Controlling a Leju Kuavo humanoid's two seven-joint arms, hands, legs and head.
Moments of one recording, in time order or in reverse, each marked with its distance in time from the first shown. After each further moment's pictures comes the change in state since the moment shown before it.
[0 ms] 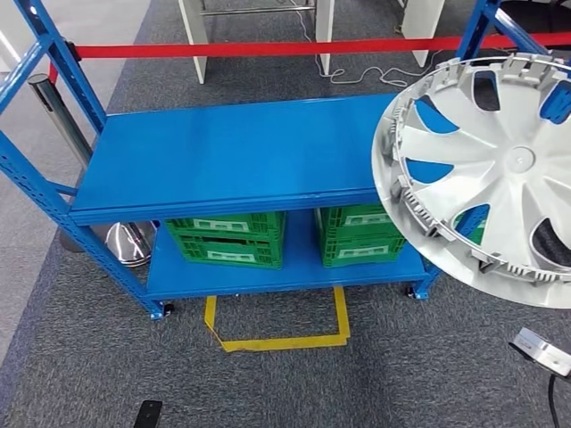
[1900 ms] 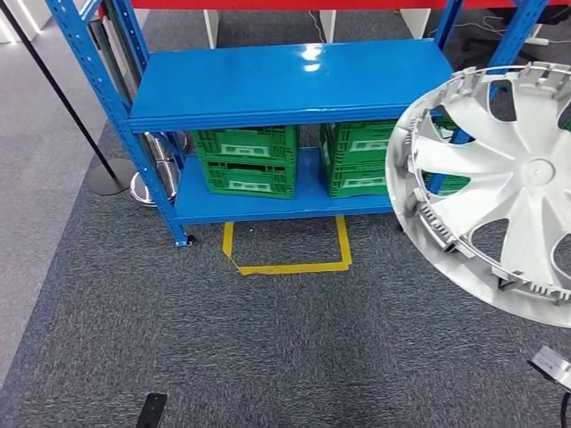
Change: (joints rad) left arm -0.017 -0.002 -0.025 0.001 -0.032 -0.009 0.030; right arm 0.084 0.000 -0.076 -0.048 -0.053 0.007 -0.024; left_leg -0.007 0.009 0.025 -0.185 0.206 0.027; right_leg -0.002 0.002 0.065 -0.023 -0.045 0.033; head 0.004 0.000
